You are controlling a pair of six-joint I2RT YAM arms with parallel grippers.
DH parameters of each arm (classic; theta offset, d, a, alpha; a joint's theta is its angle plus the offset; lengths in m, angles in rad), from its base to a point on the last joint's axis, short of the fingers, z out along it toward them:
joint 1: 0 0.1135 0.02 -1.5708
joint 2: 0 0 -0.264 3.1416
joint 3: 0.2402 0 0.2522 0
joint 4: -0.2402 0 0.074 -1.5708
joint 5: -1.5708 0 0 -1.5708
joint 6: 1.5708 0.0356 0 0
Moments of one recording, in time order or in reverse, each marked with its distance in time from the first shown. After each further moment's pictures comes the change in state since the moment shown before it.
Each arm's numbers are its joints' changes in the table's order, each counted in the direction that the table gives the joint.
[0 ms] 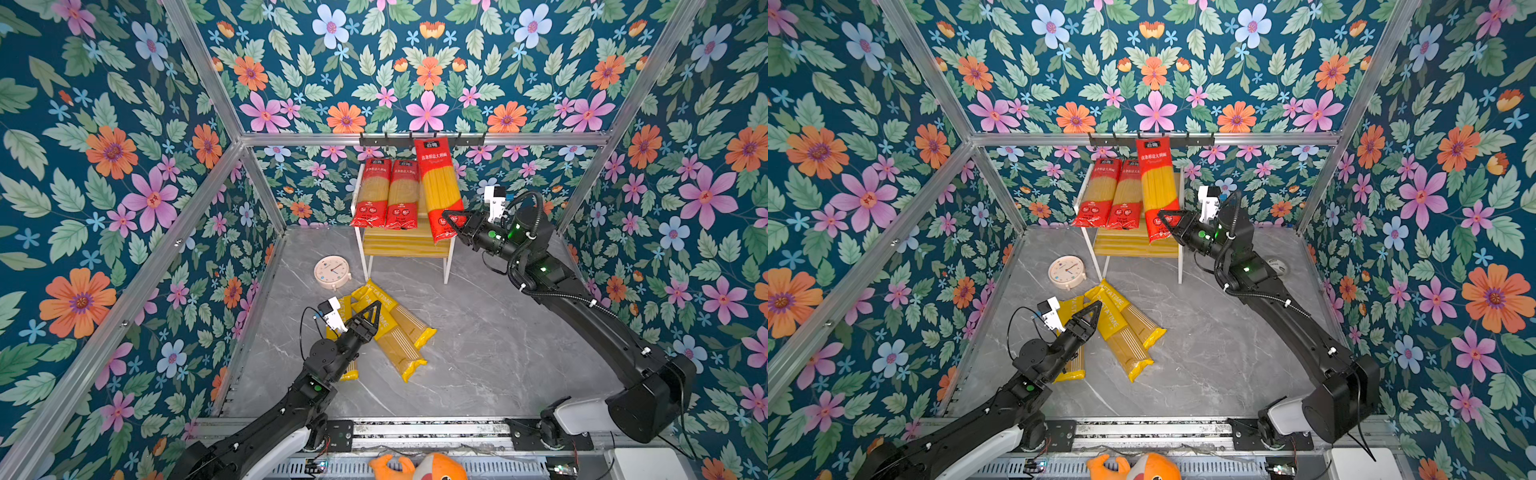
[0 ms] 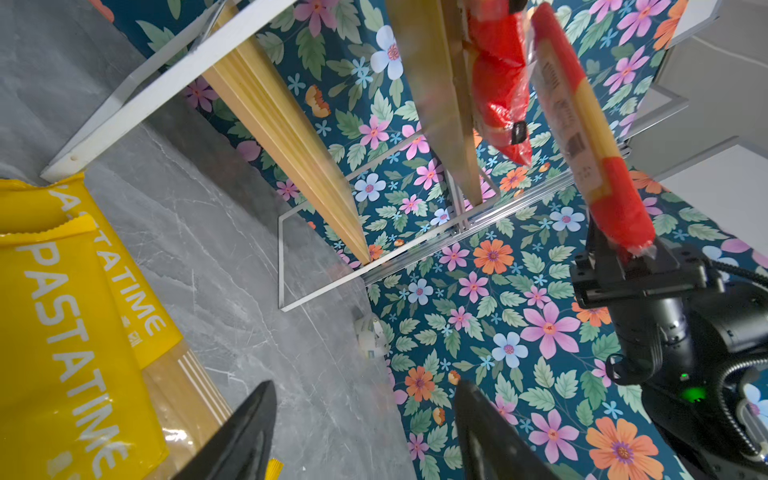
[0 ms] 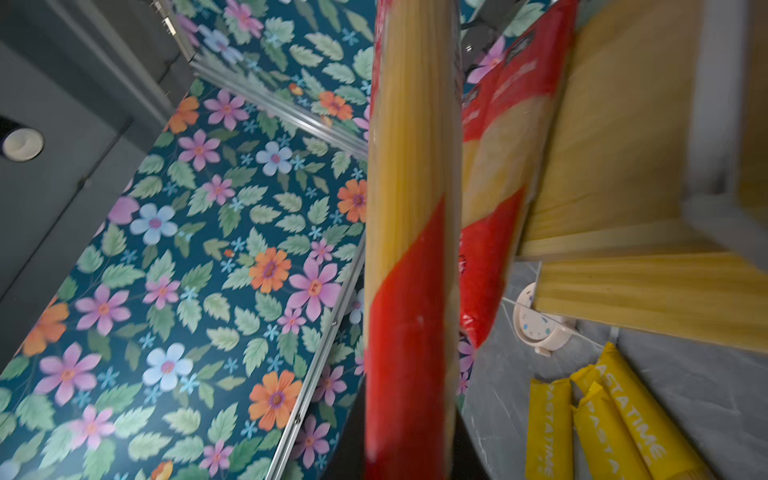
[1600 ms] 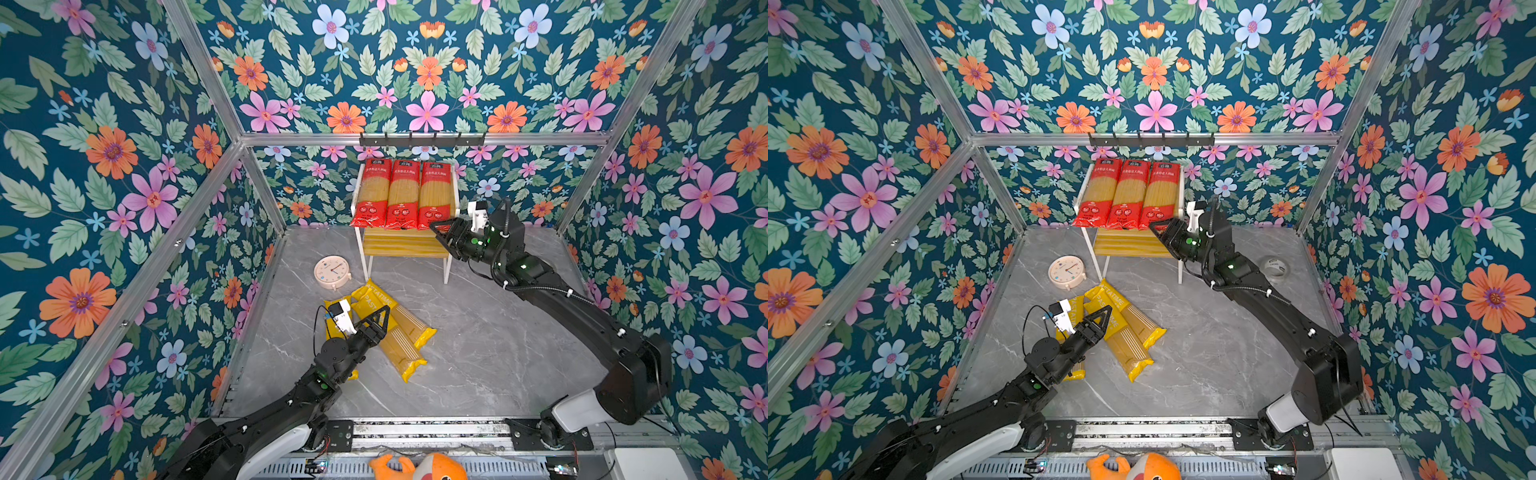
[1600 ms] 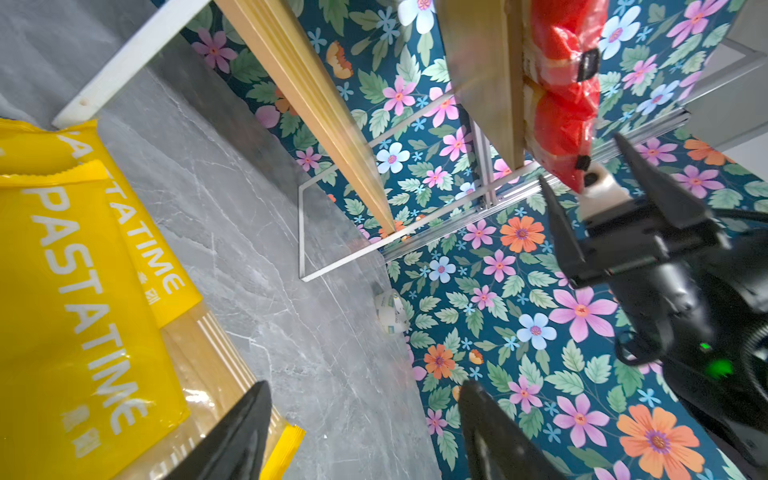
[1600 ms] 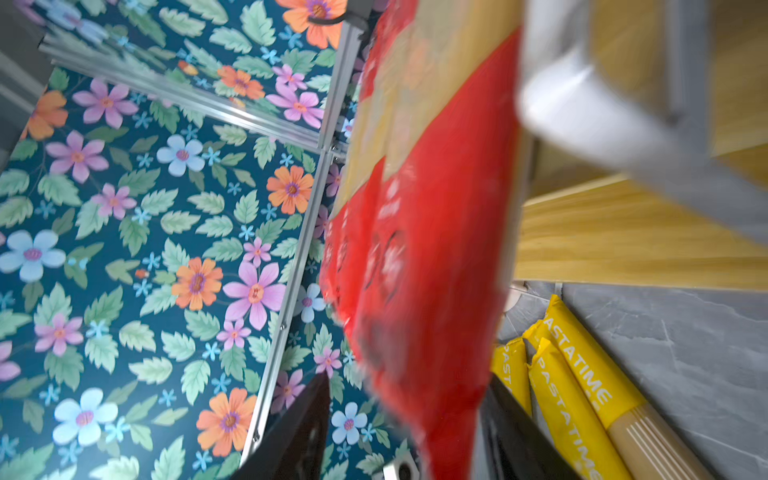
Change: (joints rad) left arm -0.074 0.074 0.020 -0.036 0.077 0.002; right arm 0.055 0.019 -0.079 -0.053 -0.005 -0.039
